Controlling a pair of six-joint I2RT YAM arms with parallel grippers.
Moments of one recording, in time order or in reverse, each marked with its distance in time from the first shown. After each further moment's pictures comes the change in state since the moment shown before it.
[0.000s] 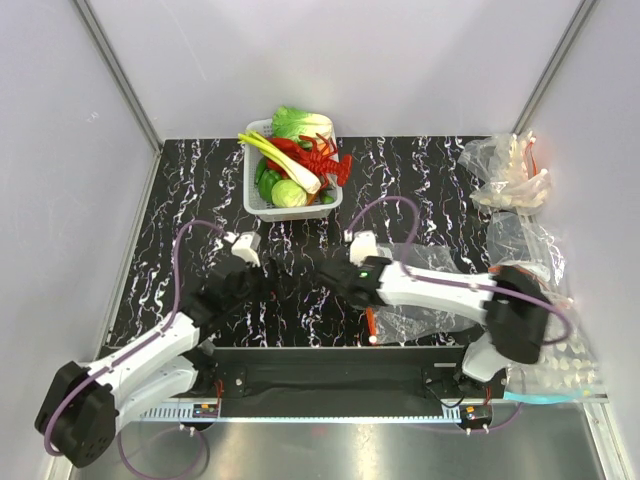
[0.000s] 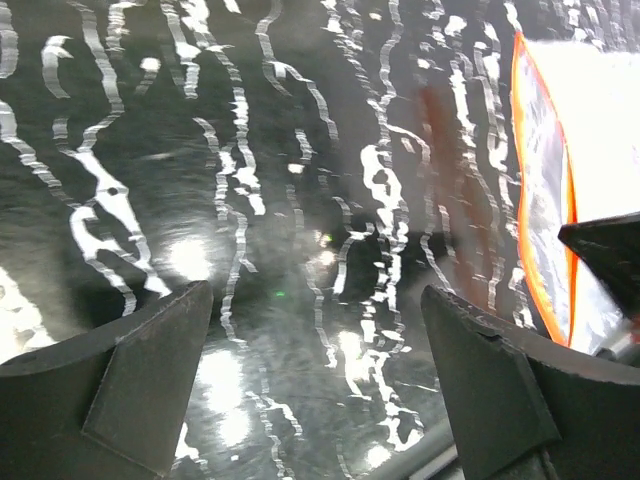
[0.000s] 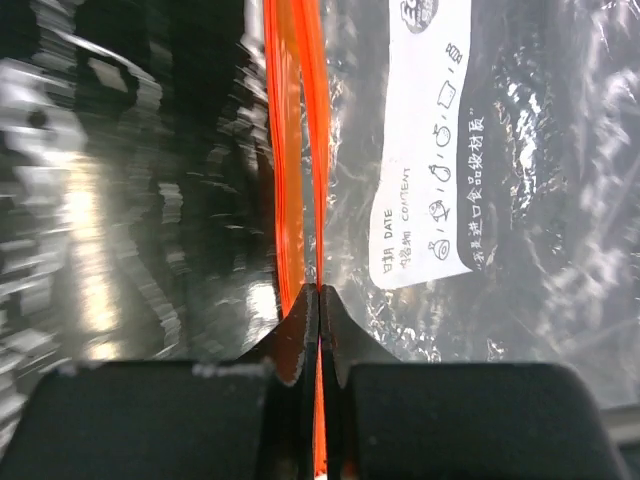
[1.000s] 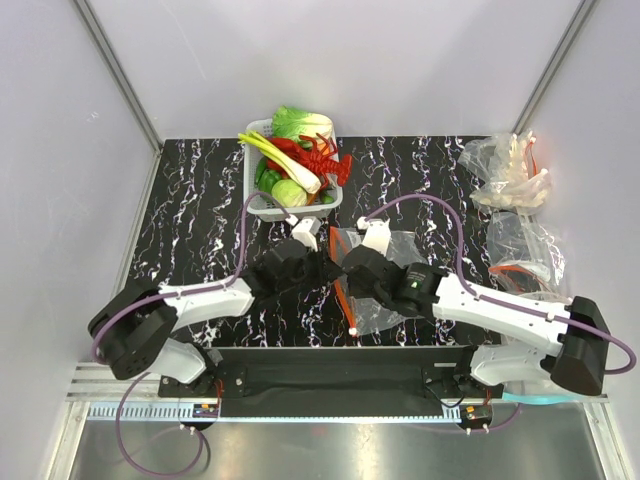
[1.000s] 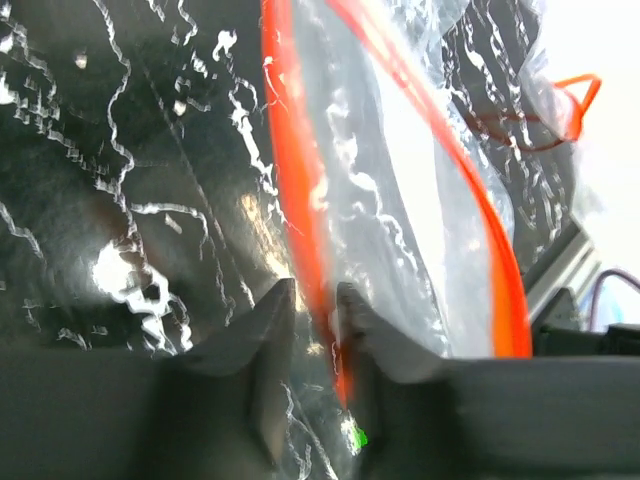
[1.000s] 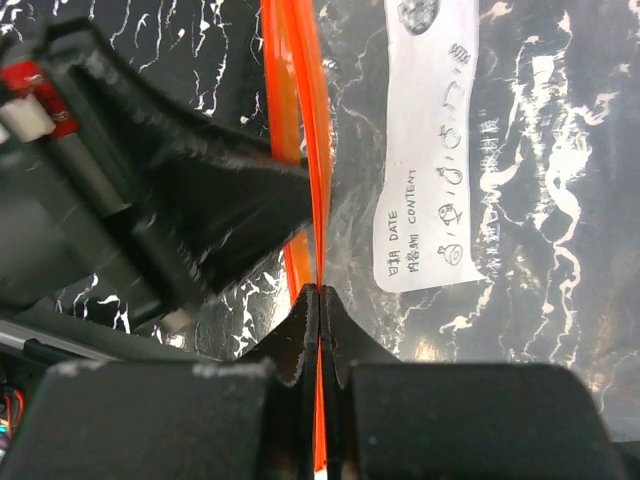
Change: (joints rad) left arm -0.292 0.538 0.280 0.346 -0.038 -0.131; right arm -0.001 -0.432 -0.151 0.369 -0.203 -0.131
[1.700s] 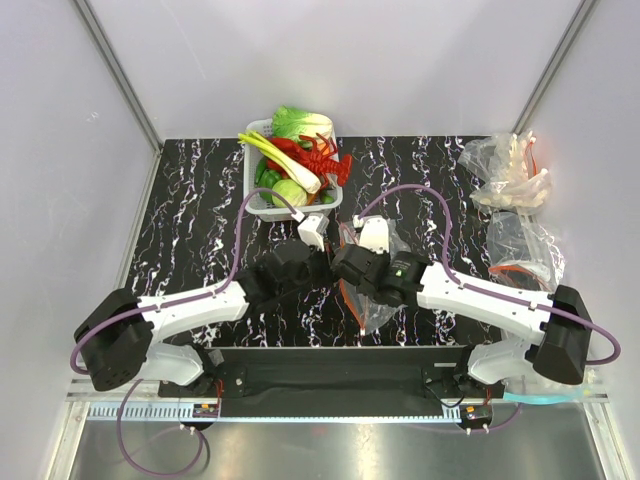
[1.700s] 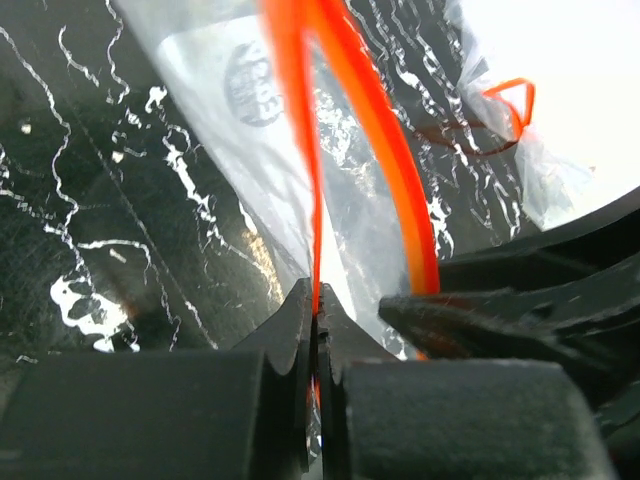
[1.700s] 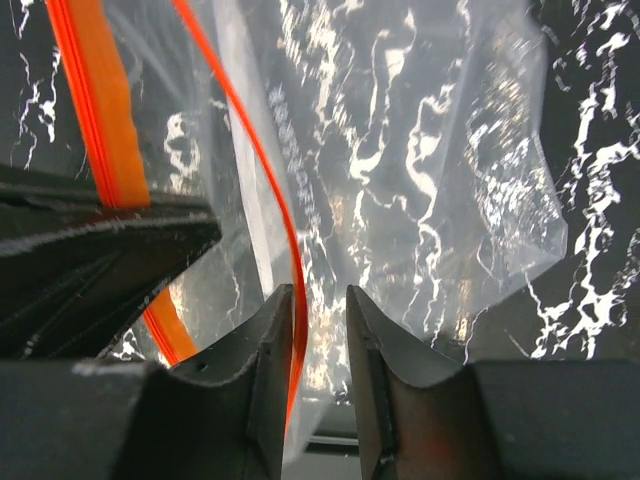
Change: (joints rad) left arm -0.093 -0.086 0.082 -0.081 -0.076 0.061; right arm 0.000 0.104 0.136 -0.293 0.149 -0.012
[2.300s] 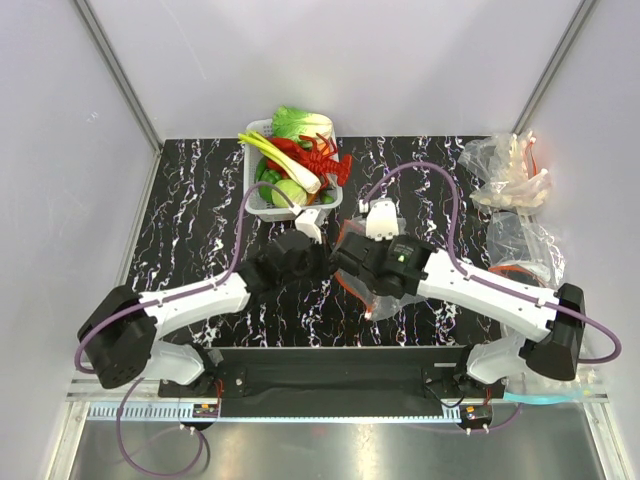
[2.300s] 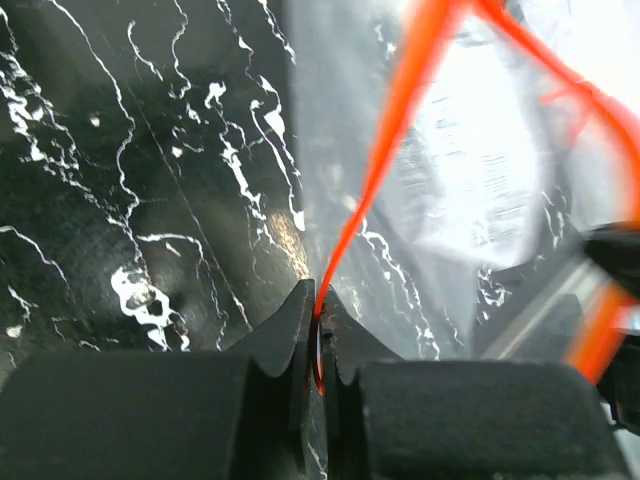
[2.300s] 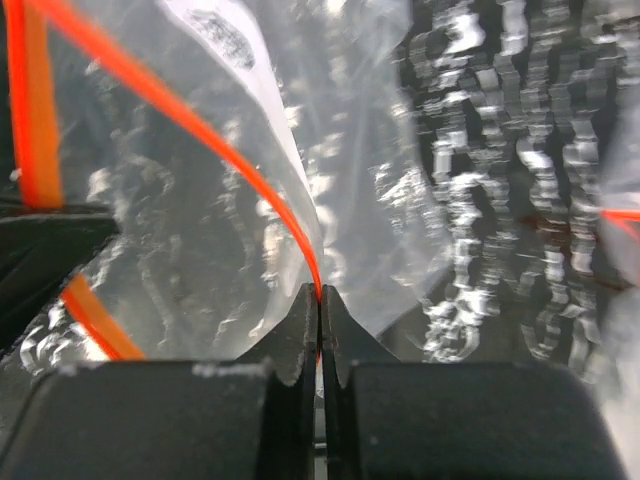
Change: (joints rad) left arm 0.056 0.022 0.043 -0.102 0.006 0.019; right arm 0.000 0.033 0.180 -0.233 0.174 -0.007
